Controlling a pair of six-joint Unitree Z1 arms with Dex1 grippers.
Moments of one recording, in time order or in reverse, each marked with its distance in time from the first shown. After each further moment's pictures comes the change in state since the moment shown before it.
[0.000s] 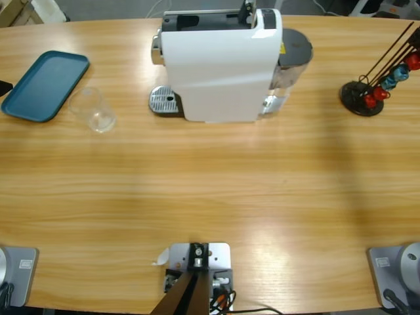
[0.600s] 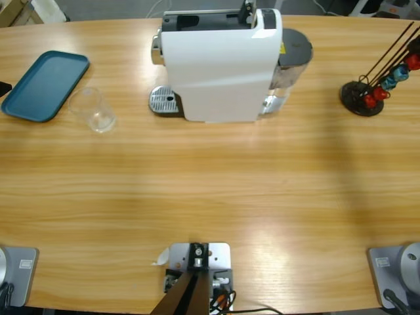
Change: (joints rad) arm 0 0.000 -0.004 0.003 0.000 0.000 0.002; arm 1 0.000 0.039 0.000 0.000 -0.013 0.005
